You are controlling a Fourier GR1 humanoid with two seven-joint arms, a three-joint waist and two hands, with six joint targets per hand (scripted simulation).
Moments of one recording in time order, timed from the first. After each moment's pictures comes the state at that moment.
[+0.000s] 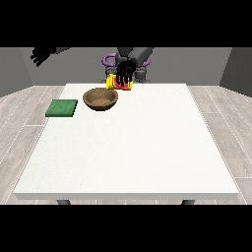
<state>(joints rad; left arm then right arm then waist) -0.96 0.01 -0.52 -0.45 -1.06 0.50 0.42 -0.21 -0.41 -0.41 -1.17 -0.40 0.40 0.00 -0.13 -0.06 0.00</state>
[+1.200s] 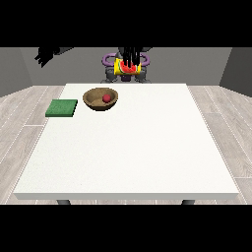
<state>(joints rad) -0.89 0.12 -0.56 -0.79 -1.06 0.23 0.51 -0.20 -0.37 -0.37 -1.11 -0.35 0.35 -0.01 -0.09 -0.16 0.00</state>
